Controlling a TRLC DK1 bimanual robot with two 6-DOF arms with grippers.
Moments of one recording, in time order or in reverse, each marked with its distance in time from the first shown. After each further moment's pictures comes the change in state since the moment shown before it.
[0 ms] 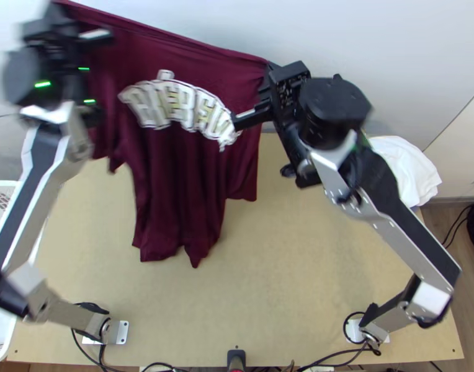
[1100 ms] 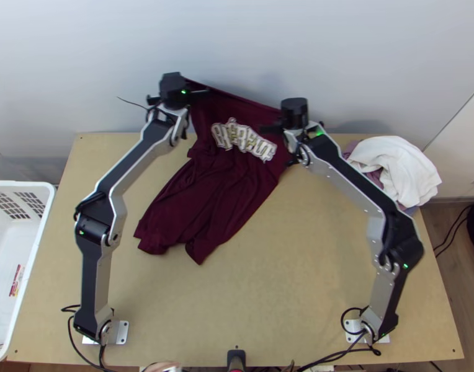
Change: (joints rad) left arm -0.090 0.620 0.222 -0.228 0.044 -0.346; right arm -0.401 0.286 -0.389 0.179 -0.211 0.396
